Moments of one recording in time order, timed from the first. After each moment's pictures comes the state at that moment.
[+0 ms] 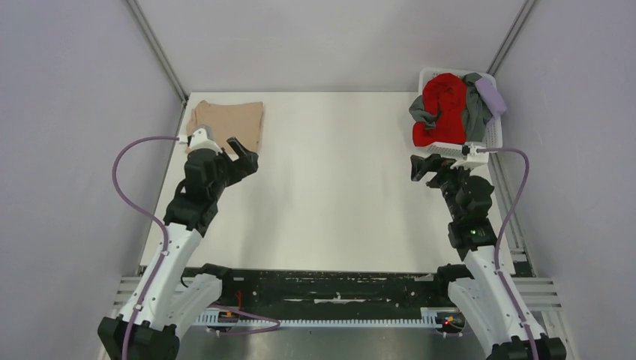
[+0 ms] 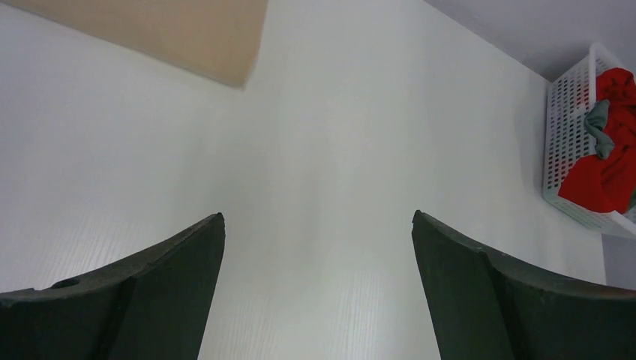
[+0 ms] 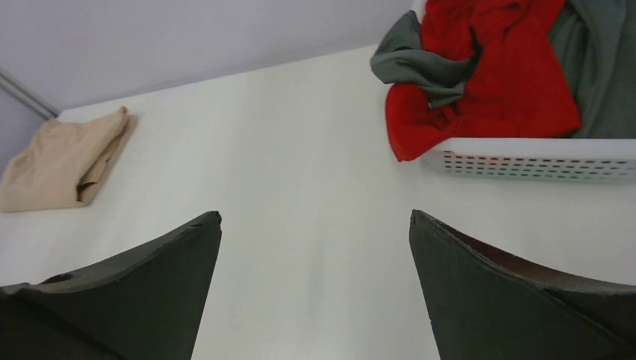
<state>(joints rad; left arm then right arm) -0.21 0.84 0.81 -0.36 -0.12 -0.57 0.08 0.64 0.41 0.21 -0.08 0.32</state>
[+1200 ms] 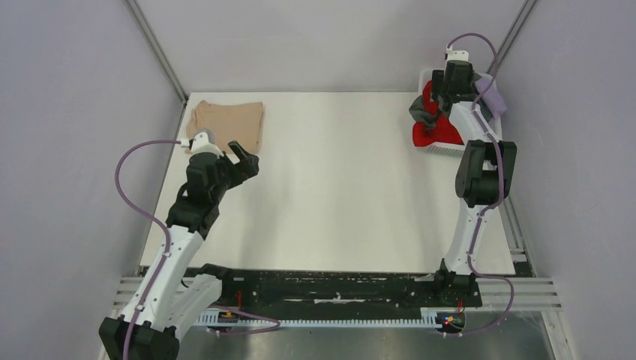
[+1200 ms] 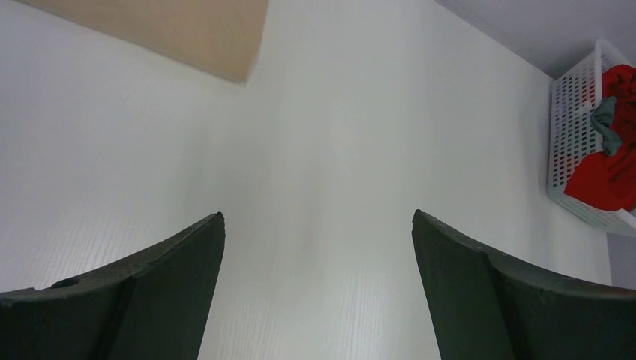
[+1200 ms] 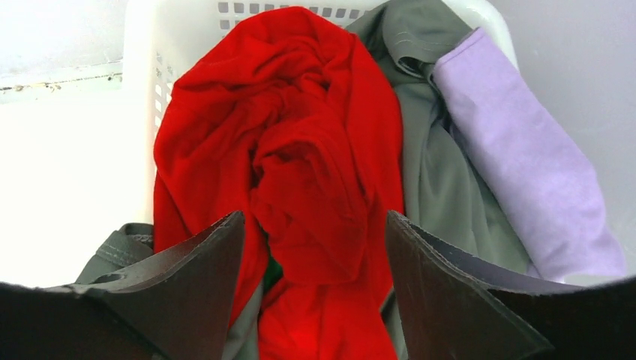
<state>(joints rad) -0.21 0.82 0.76 -0.33 -0.12 -0.57 -0.07 2.13 1.81 -0.14 0.31 -0.11</state>
